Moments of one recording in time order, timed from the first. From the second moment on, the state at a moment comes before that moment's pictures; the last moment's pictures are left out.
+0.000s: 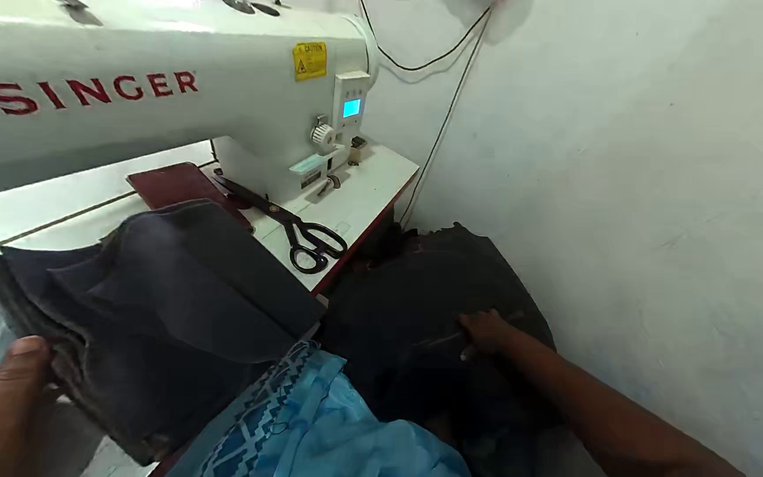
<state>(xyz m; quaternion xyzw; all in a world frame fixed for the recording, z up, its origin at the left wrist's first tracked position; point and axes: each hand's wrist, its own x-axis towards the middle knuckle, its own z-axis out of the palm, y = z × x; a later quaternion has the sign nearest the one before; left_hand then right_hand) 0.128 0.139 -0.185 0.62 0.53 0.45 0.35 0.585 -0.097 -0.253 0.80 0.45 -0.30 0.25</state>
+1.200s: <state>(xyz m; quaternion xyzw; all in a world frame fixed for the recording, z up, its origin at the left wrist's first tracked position) 0.120 0.143 -0.198 0.65 0.55 0.42 0.32 0.556 -0.163 -0.264 0.70 0.57 -0.25 0.34</state>
